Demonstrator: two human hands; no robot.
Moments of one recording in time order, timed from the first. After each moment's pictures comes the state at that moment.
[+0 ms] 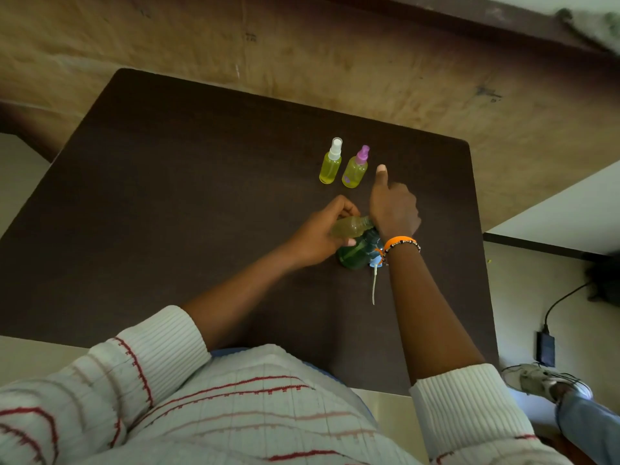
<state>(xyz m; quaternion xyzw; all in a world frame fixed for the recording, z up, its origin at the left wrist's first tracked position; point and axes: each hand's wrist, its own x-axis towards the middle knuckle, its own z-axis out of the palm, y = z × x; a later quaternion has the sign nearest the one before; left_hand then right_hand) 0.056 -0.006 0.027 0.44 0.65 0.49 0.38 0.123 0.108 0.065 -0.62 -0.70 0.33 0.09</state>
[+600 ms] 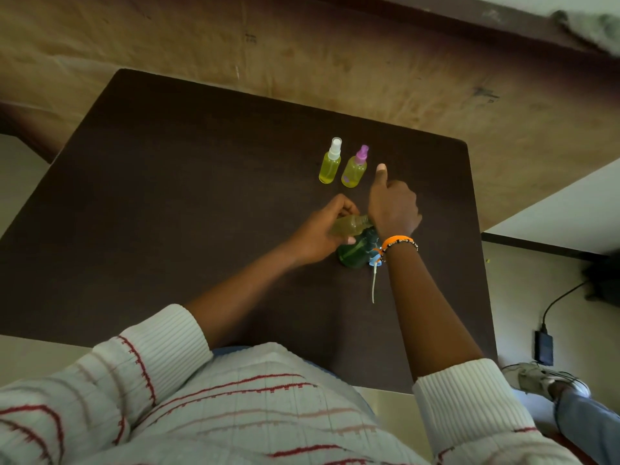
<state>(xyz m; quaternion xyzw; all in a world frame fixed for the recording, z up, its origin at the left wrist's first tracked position) 0.056 -0.006 0.029 0.45 0.65 0.49 0.38 0.122 0.102 0.069 -0.62 -0.71 0.31 0.12</state>
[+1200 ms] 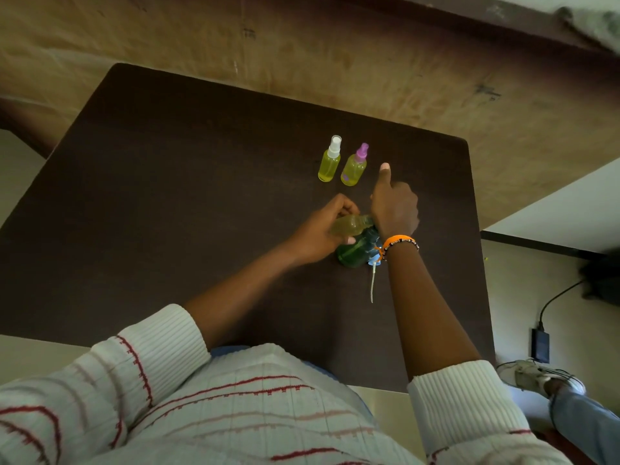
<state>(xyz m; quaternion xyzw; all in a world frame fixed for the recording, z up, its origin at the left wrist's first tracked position) 0.055 -0.004 0.027 0.44 0.65 0.49 0.38 0.125 0.105 0.066 -0.63 -0.69 0.35 0.12</state>
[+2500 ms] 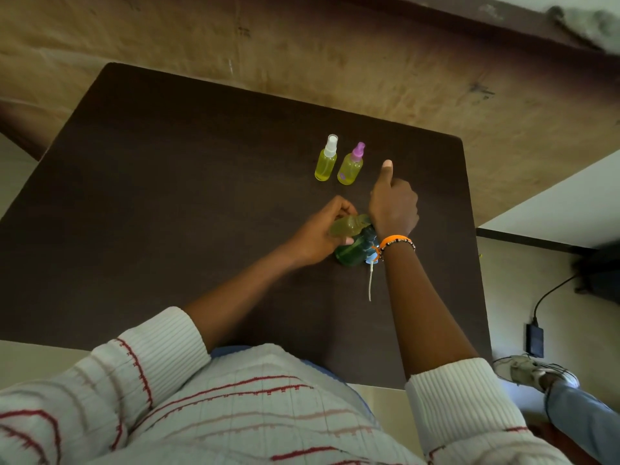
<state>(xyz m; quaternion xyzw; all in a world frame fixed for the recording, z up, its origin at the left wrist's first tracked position) 0.060 -0.007 0.027 0.43 0.65 0.49 0.39 0.124 0.104 0.066 -0.63 -0.69 0.33 0.16</state>
